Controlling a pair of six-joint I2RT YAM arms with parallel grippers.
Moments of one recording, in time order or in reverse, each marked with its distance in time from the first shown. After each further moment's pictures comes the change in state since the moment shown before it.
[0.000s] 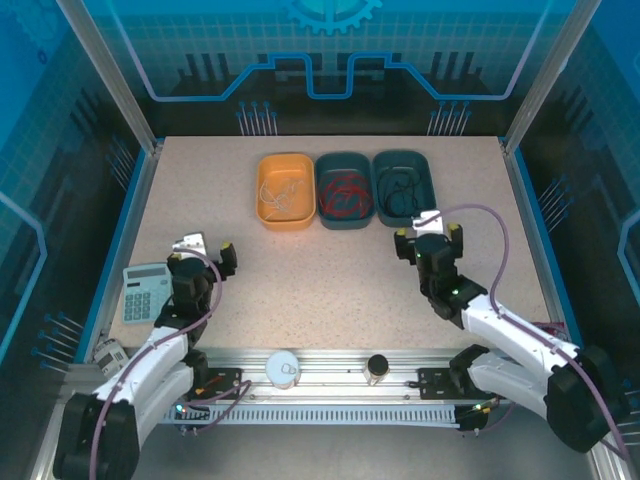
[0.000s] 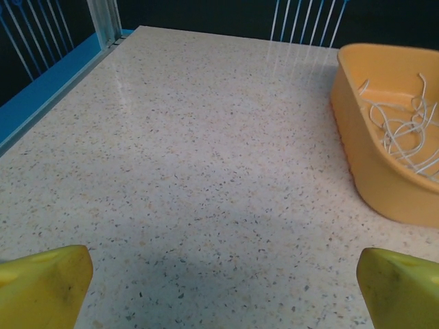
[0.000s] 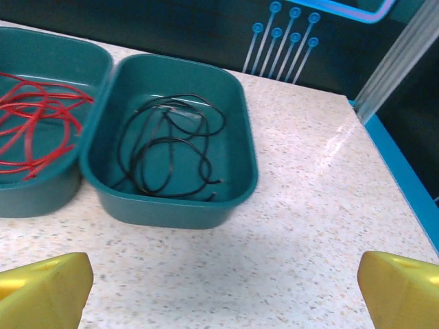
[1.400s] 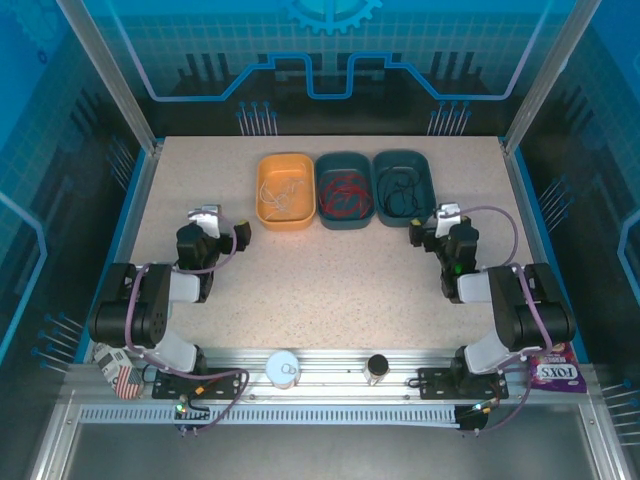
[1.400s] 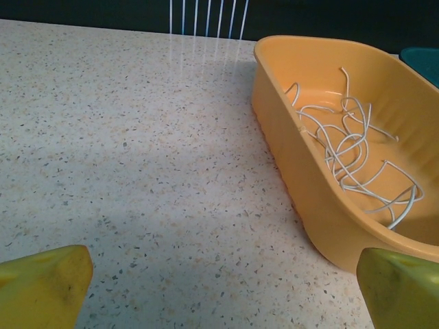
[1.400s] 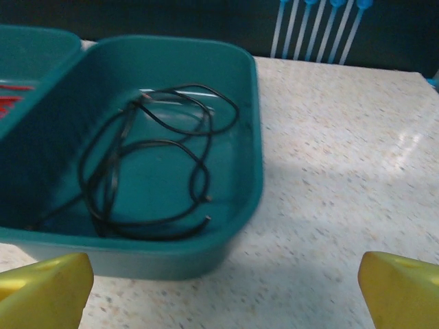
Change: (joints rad) left arm 0.160 0.732 0.220 0.529 0.460 0.065; right arm -0.444 0.567 -0.062 0.734 -0.623 -0.071
